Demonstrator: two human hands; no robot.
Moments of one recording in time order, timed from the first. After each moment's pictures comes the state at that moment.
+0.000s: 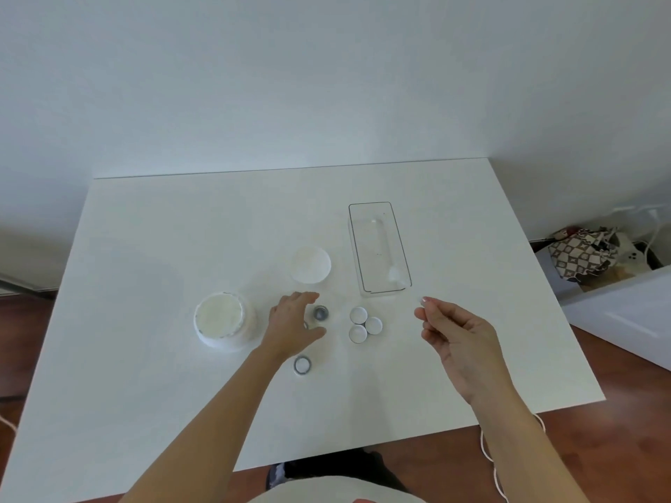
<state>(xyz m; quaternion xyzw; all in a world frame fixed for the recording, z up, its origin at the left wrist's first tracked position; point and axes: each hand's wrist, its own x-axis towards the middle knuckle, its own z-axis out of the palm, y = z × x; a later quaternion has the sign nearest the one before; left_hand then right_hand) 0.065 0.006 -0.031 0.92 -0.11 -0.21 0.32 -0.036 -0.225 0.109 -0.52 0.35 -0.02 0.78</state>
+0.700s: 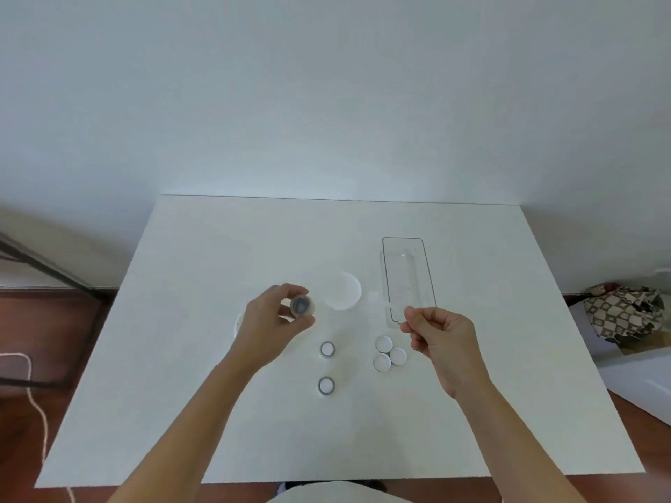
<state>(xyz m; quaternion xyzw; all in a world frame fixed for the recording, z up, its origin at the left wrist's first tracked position) 0.057 0.071 0.089 0.85 0.00 -0.10 0.51 0.008 -0.187 0.121 -0.66 0.29 0.04 0.69</state>
